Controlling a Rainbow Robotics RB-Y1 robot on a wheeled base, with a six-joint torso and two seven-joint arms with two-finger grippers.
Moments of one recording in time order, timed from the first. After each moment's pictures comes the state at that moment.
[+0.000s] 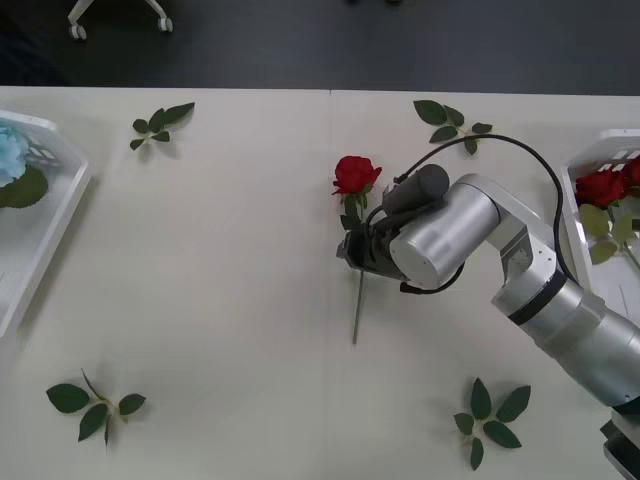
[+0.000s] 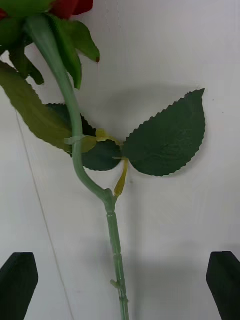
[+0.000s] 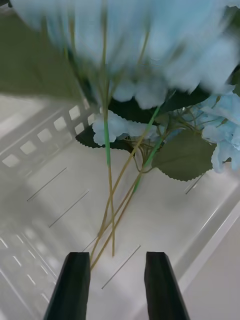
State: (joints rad) right arm -0.57 -0.41 0.62 -1.56 -0.49 1.22 0.62; left arm 0.08 0.54 0.71 -1.84 0.69 1.06 -1.43
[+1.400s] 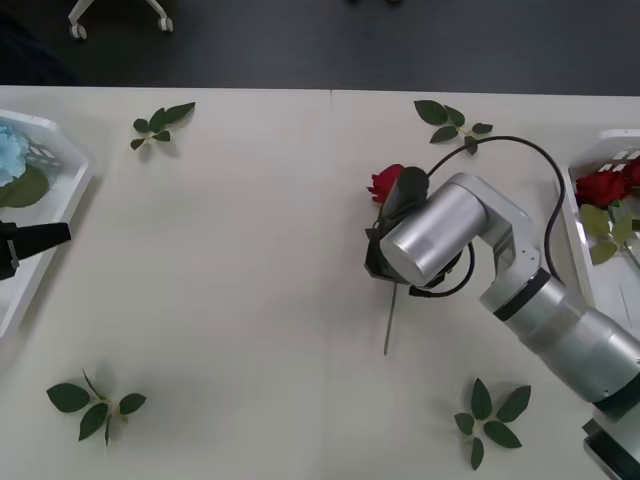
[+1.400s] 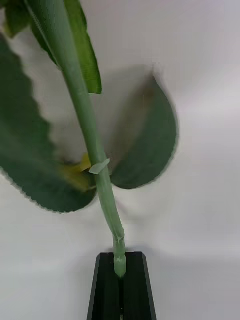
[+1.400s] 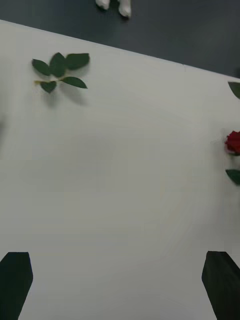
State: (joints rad) right arm -0.59 -0.38 0.60 -1.49 -0.37 1.41 0.62; left arm 0.11 0.54 0.59 -2.13 1.28 1.37 -1.77
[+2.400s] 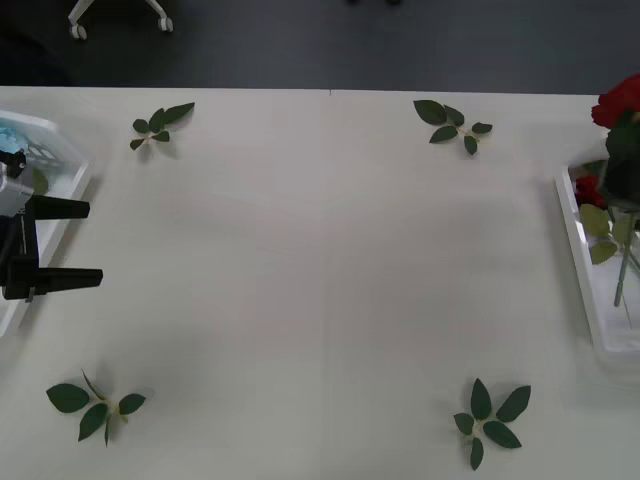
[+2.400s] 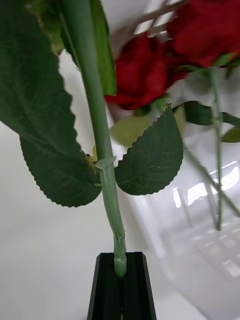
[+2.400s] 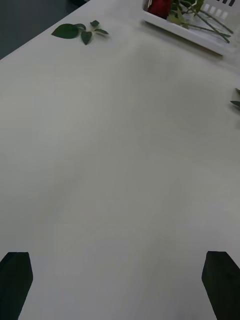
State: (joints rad) right arm -0.47 -0.80 -0.03 -1.81 -0.54 1.85 0.95; left arm -0.17 0.54 0.54 -1.82 1.46 1.75 -2.68
